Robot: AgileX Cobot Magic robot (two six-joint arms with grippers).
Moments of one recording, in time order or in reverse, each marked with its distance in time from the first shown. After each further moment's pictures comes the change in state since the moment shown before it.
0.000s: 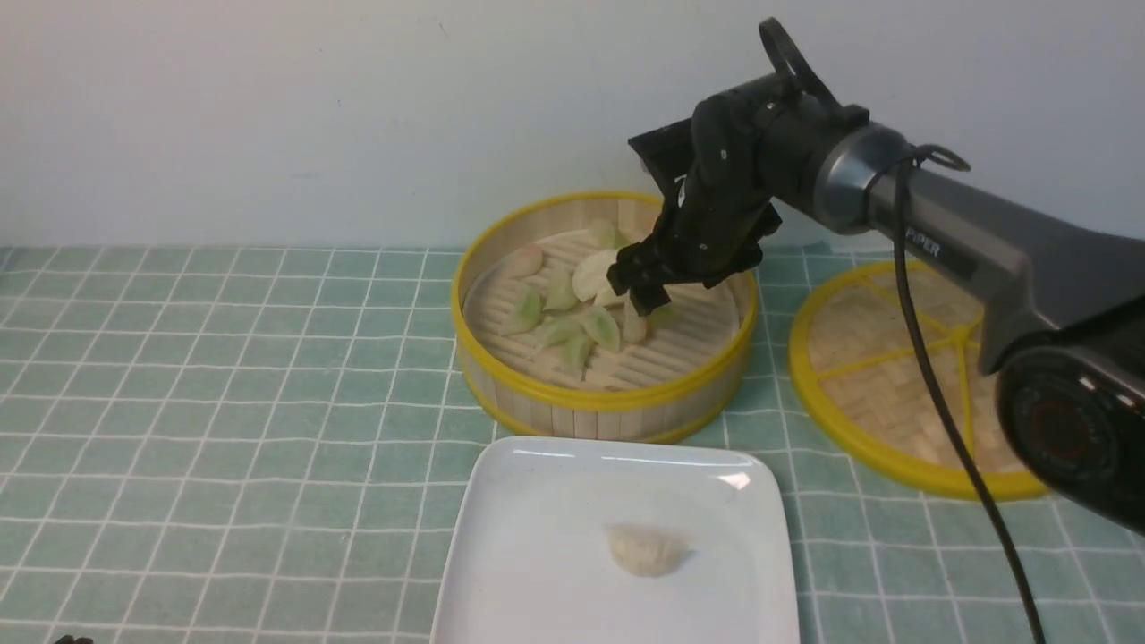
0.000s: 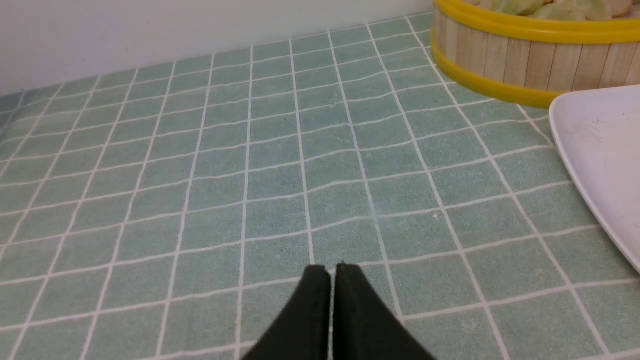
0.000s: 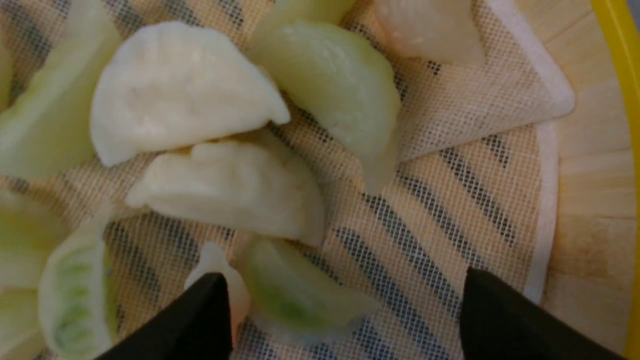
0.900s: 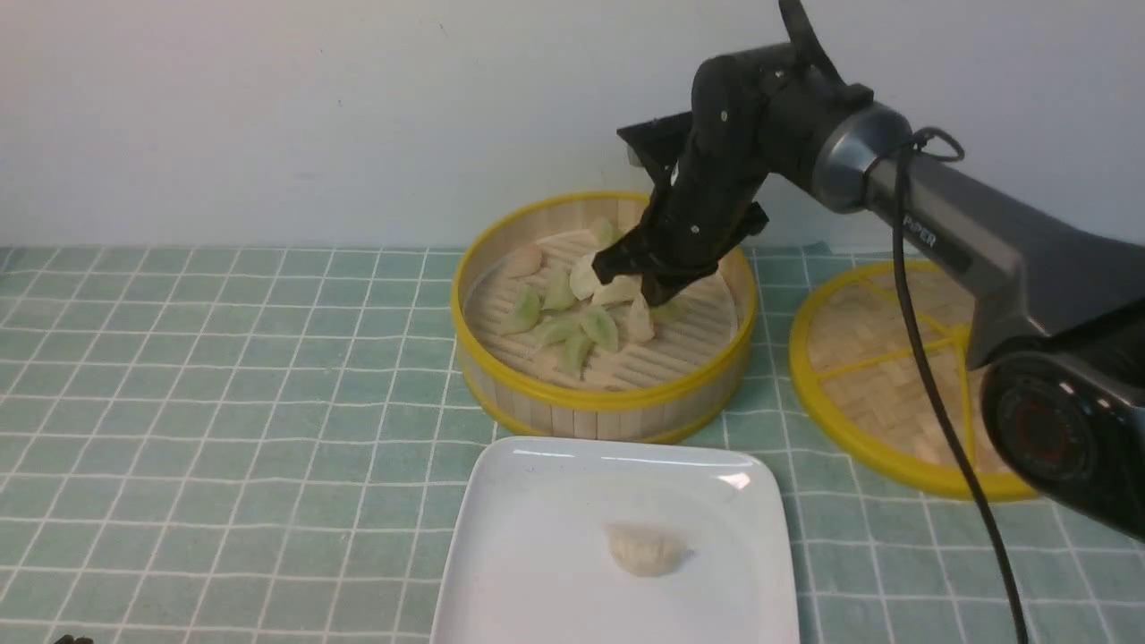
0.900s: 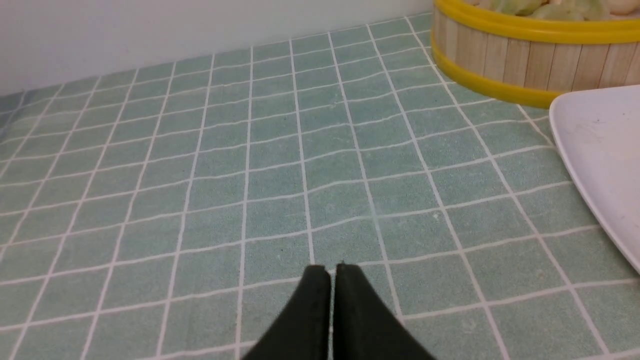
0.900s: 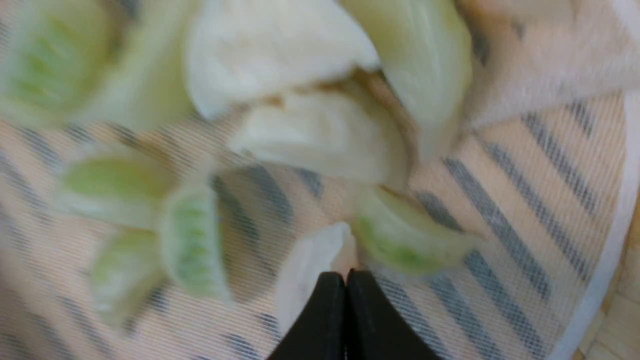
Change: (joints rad) right arm -0.005 0.027 -0.154 0.156 0.207 -0.065; left arm 0.000 0.000 0.000 0.000 0.000 0.000
